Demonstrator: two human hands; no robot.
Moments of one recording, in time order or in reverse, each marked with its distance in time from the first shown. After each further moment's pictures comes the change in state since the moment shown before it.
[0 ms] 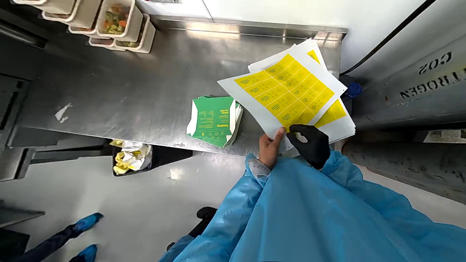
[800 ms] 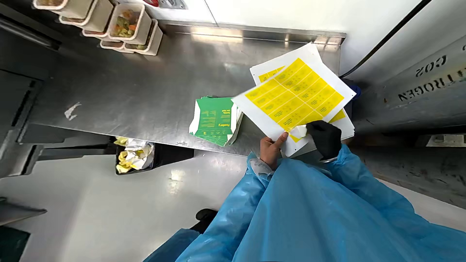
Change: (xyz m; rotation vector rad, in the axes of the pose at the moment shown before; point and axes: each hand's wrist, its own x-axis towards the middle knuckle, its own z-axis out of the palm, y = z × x) left_hand 0.000 -0.016 0.001 -0.064 0.037 -0.138; right_hand 0.008 0.028 -0.027 -0.006 0.070 0.266
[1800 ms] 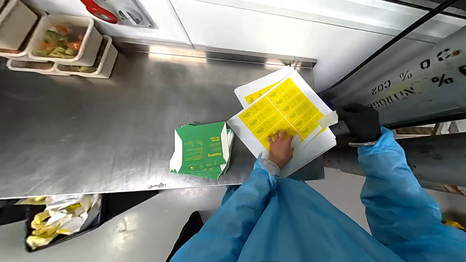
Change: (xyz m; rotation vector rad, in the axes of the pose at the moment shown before) left_hand 0.077 0.029 0.031 1.307 -0.523 0.397; right_hand 0.090 -0.065 -0.101 -0.369 0.099 0.291
